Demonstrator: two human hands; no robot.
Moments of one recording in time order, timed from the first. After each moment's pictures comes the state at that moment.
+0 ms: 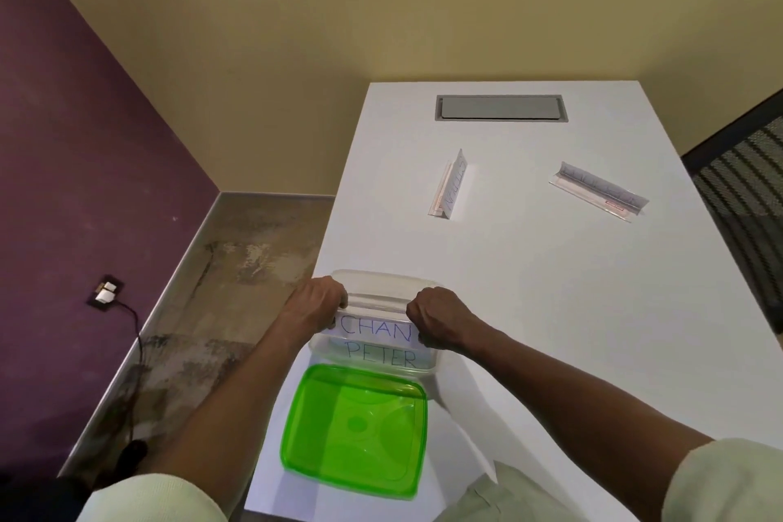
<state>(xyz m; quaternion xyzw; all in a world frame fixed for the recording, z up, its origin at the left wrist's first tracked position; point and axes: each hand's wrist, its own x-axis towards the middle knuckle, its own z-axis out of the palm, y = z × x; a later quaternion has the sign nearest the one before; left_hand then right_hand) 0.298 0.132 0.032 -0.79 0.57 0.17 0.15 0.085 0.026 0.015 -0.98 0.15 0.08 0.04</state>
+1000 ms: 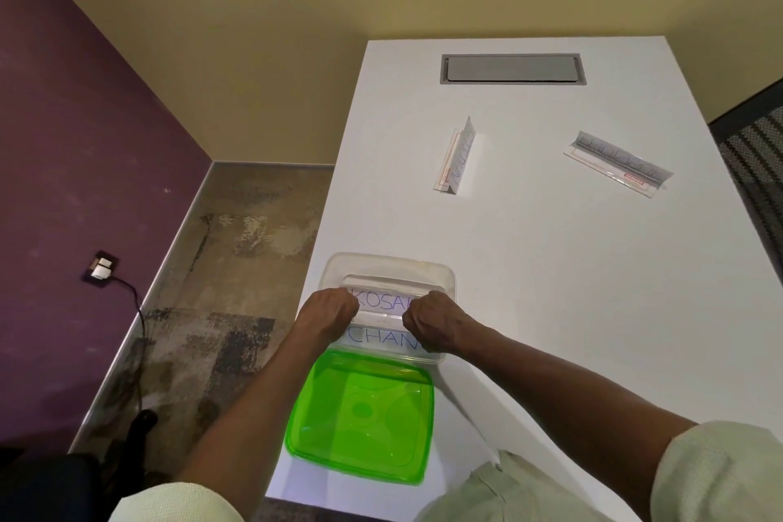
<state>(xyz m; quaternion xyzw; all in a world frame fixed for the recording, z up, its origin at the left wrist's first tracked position) 0.283 0.143 -0.013 -0.74 0.62 0.15 0.22 0.097 0.035 -0.025 -0.99 0.08 0.12 0.04</state>
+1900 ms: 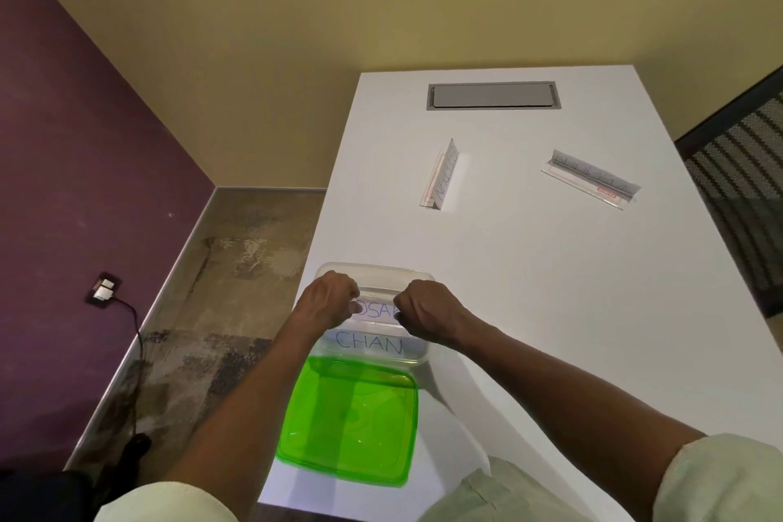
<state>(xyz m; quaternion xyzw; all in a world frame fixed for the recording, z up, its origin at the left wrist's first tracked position) 0.260 0.120 0.024 -0.82 0.54 0.18 0.02 0.076 0.029 0.015 -0.98 0.17 0.00 0.10</state>
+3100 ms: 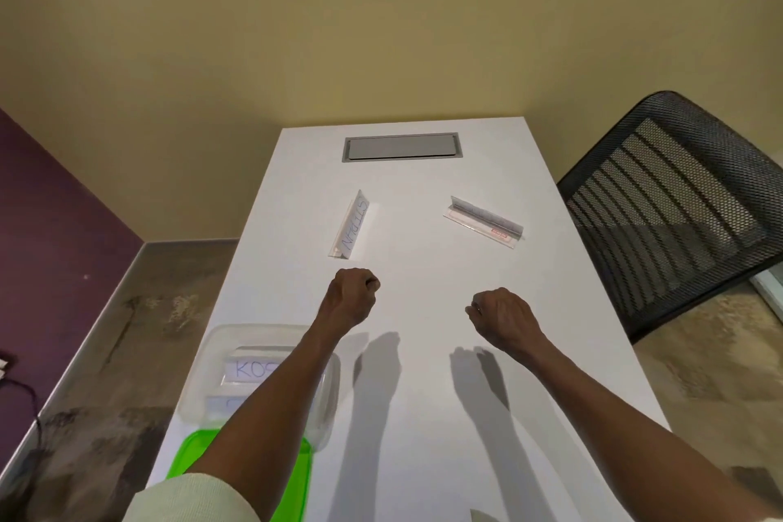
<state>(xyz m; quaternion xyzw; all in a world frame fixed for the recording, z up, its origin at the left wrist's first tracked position) 0.096 -0.050 0.051 -0.81 0.51 0.19 -0.20 -0.165 -0.132 0.018 -0.87 0.48 -0.04 0.08</state>
